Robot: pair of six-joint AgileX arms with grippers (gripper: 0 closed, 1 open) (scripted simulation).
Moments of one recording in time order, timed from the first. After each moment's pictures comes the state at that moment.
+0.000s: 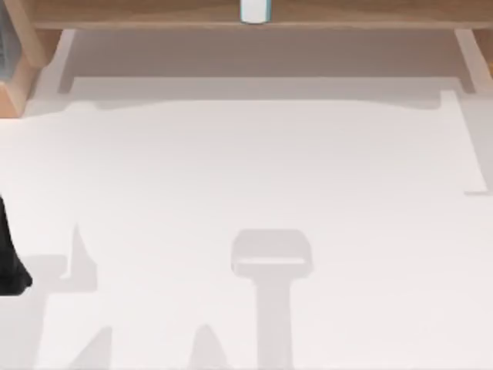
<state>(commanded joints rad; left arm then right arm) 0.00 0.00 0.00 0.00 0.00 0.00 -0.69 2.06 0.51 1.56 -0.66 -1.55</state>
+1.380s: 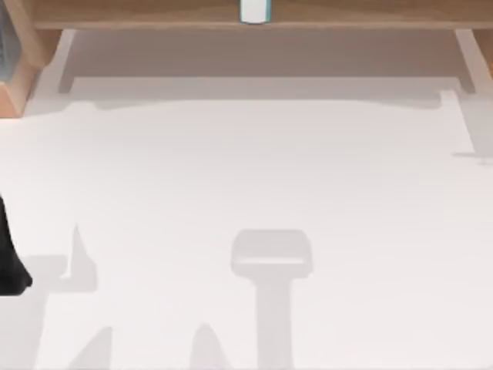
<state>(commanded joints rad) 0.00 0.00 0.00 0.00 0.00 0.00 -0.58 2.15 0.73 1.41 -0.54 -1.55</state>
